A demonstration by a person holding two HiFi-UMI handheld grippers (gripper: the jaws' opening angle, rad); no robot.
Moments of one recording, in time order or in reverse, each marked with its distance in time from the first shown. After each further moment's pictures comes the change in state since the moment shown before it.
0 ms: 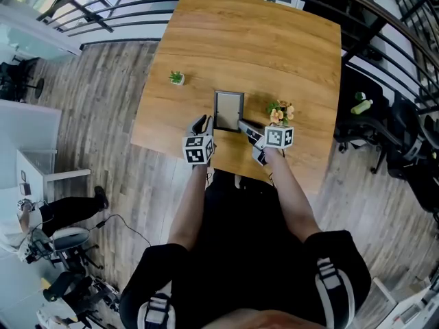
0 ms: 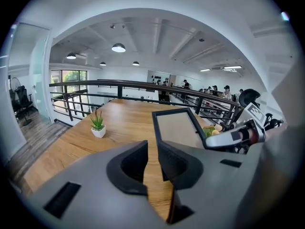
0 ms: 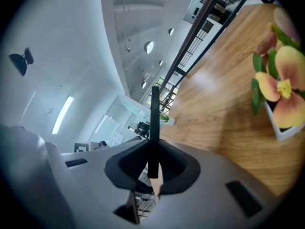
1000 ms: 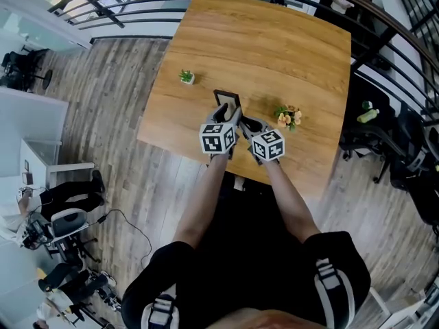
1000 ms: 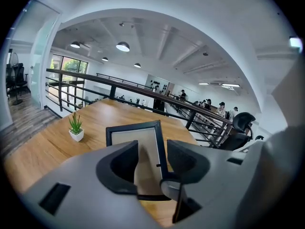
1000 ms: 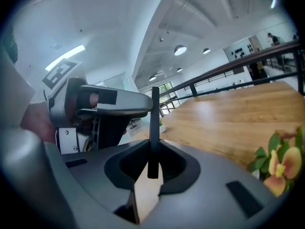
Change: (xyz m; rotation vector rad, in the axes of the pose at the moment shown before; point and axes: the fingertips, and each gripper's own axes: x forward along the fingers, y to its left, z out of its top) left arm 0.021 -0.058 0.058 -0.151 -0.053 -0.107; right arm 0.026 0.011 -0.002 -0.583 0.031 -0.245
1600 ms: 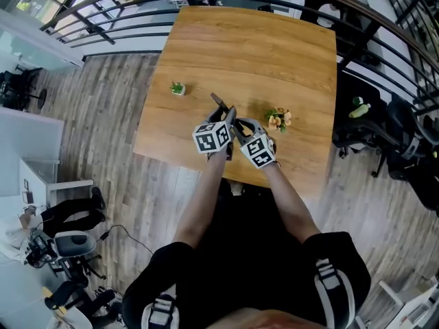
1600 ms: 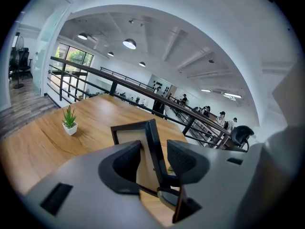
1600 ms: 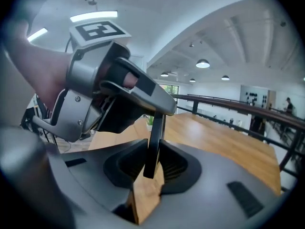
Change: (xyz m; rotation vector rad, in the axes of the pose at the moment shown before) left arm 0.015 -0.012 0.013 -0.111 -0.002 -0.021; right arm -0.018 0.003 0.028 -0.464 0.061 -0.159
